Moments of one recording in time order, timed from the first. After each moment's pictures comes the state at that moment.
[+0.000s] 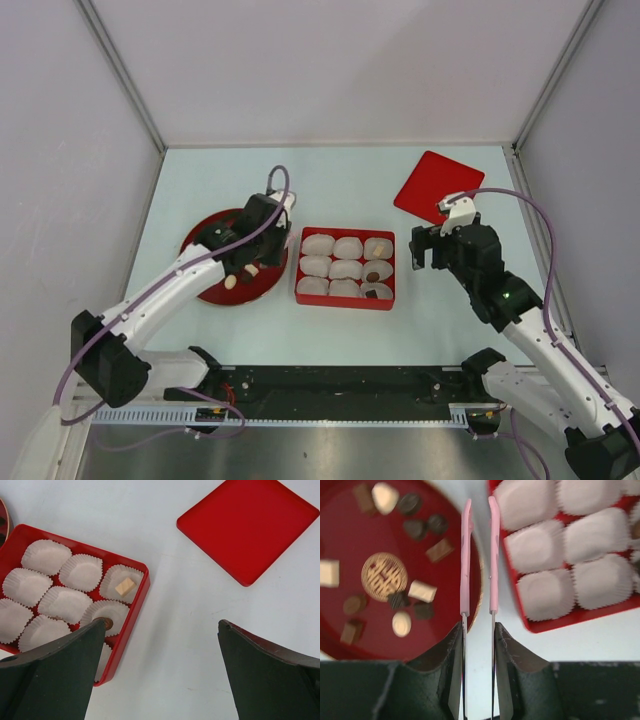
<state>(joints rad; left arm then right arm) -0.65 1.27 1.13 -0.75 -0.18 -0.18 0.49 0.78 0.75 -0.35 0.19 0.07</state>
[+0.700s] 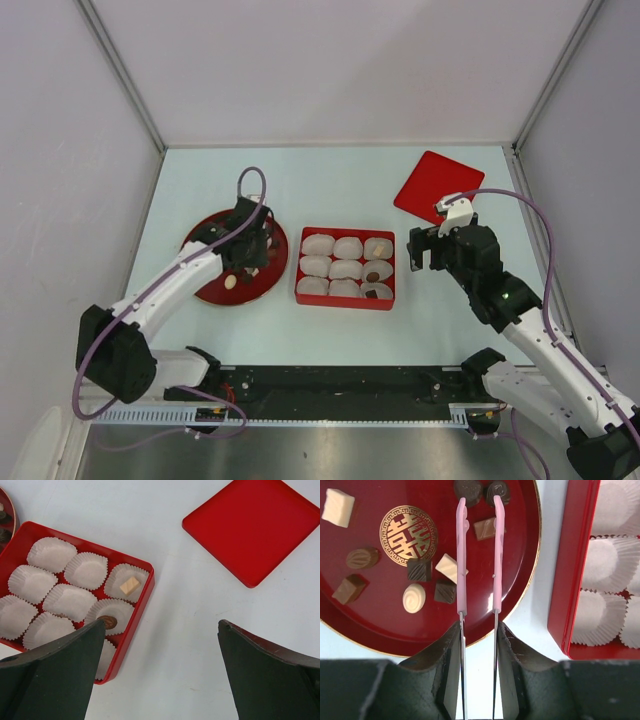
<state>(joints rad) -0.48 1.27 1.00 -0.76 -0.25 -0.38 0.51 0.78 0.75 -0.35 0.19 0.07</state>
